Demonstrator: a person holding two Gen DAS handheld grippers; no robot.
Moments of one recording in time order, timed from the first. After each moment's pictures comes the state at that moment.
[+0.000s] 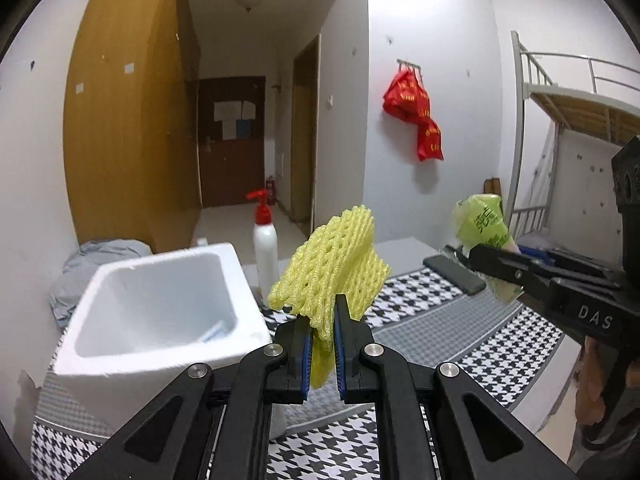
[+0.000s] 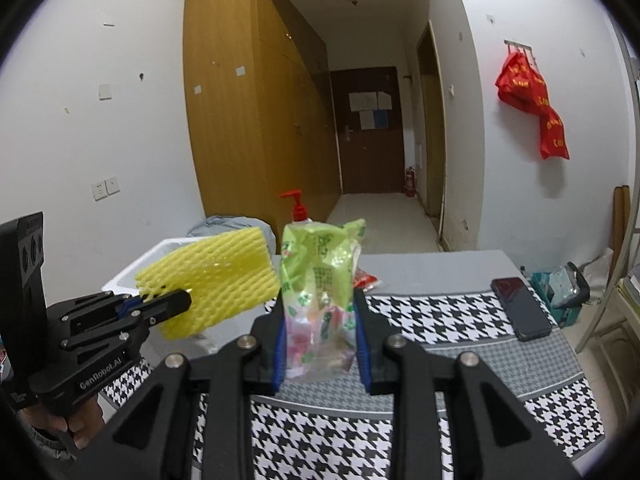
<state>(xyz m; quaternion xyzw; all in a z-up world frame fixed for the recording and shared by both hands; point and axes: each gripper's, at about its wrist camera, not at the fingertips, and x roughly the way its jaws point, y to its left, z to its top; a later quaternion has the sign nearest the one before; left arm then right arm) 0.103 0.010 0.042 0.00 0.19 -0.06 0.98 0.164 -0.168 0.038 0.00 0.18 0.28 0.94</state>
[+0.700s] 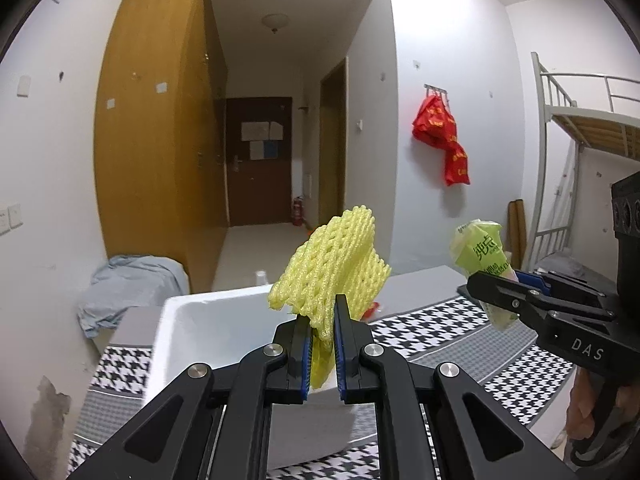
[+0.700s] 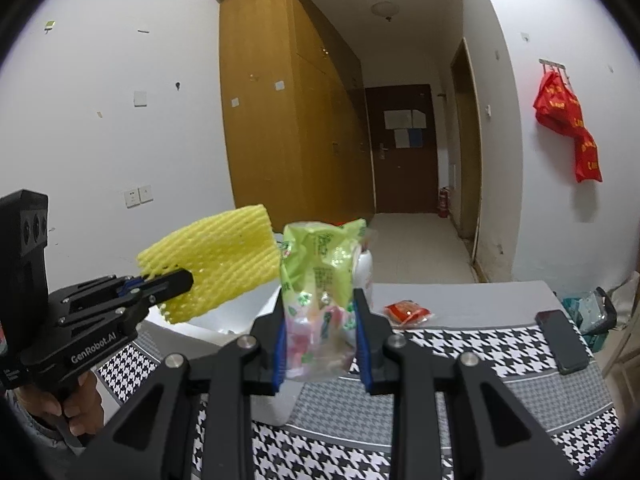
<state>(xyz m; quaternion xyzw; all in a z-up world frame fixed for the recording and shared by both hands) 0.085 0.058 0.067 0.00 0.16 0.00 0.99 0.158 -0.124 0.053 -0.01 0.15 0.34 0.93</state>
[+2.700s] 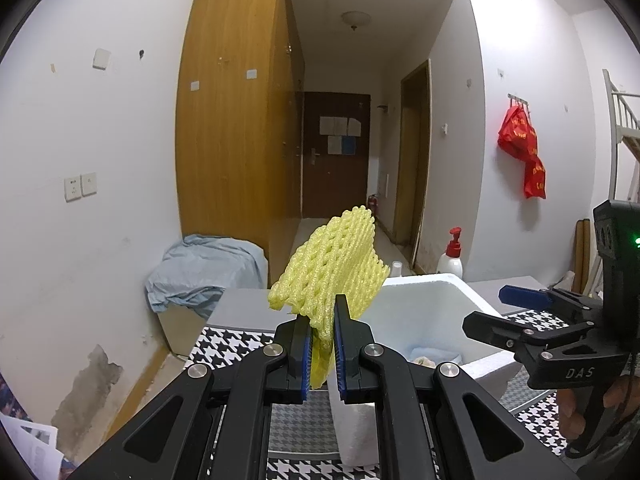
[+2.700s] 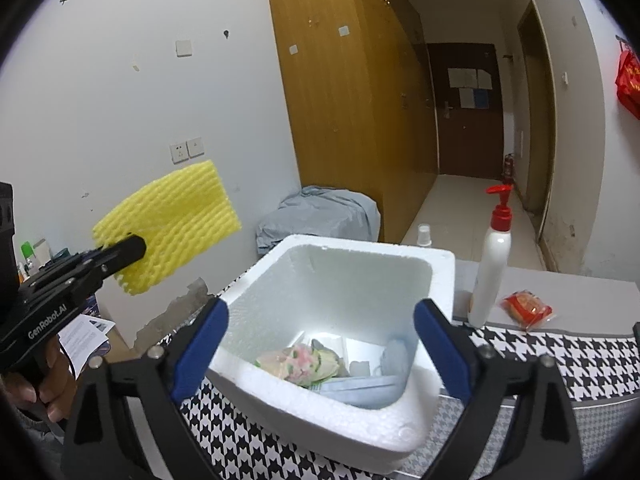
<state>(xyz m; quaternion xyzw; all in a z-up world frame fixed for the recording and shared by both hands) 0.067 0.162 0.060 -0.03 0.16 0.13 0.98 0.182 0.013 0.032 -0.04 0.22 0.43 0.87</state>
